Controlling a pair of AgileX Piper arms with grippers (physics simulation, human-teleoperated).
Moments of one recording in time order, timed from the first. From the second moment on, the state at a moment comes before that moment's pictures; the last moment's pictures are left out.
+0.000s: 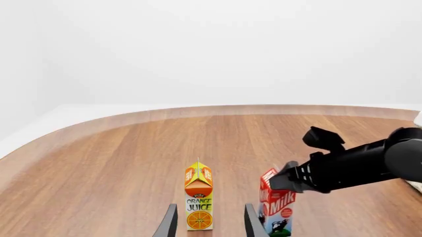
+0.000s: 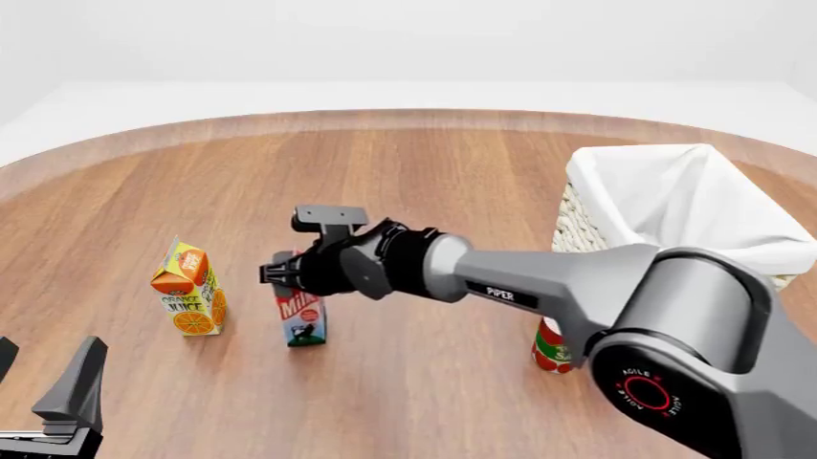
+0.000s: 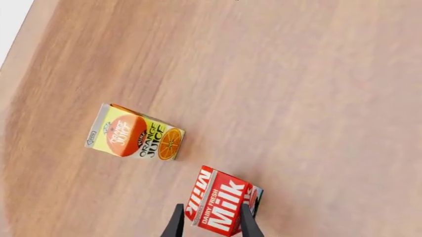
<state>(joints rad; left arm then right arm) 0.00 0.00 0.00 0.00 0.00 0.86 2.18 -1.63 0.26 0.53</state>
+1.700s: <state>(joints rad) 0.00 0.00 0.00 0.00 0.00 0.66 1.56 -1.31 0.33 0.41</state>
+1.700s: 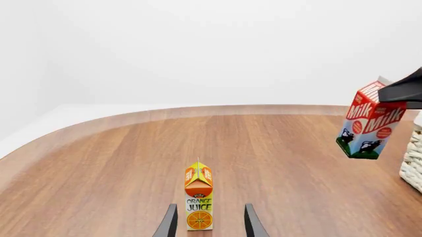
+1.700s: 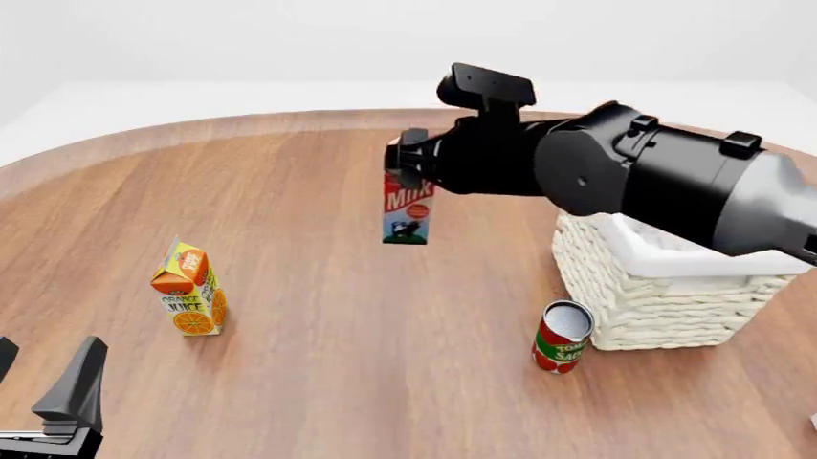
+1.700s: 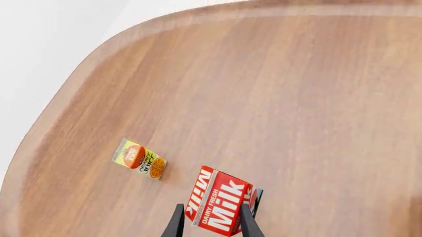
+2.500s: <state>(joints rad) 0.00 0.00 0.00 0.00 0.00 0.43 1.33 -1.25 0.39 0.35</state>
